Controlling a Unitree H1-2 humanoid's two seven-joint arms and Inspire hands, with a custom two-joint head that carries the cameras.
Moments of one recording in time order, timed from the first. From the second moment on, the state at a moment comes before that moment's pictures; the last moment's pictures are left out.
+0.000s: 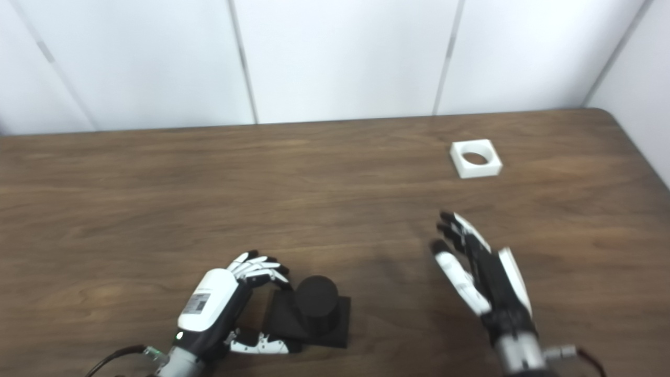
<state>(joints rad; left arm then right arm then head) 0.15 0.26 -0.43 -0.24 0.78 -0.06 -0.02 0.28 -0.21 0.02 -0.65 -0.35 0.38 0.04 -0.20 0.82</state>
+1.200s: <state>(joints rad) 0.15 0.29 -0.36 -0.18 0.72 -0.21 -0.01 -0.33 -0.60 0.12 -0.03 -0.75 0.41 0.26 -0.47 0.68</state>
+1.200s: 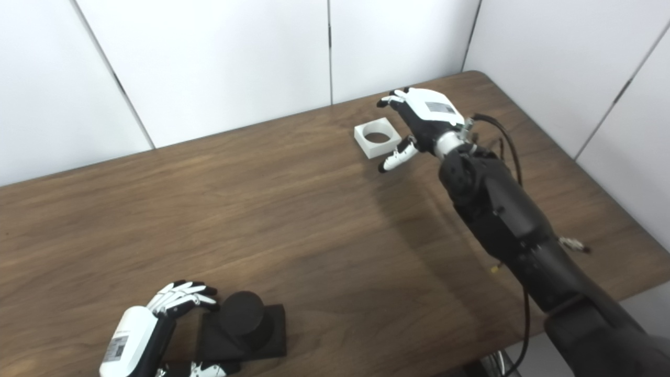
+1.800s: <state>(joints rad) 0.16 0.29 -0.35 -0.19 0.72 -0.21 -0.01 -0.49 -0.60 0.19 0.23 -0.75 0.37 0.24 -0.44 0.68</state>
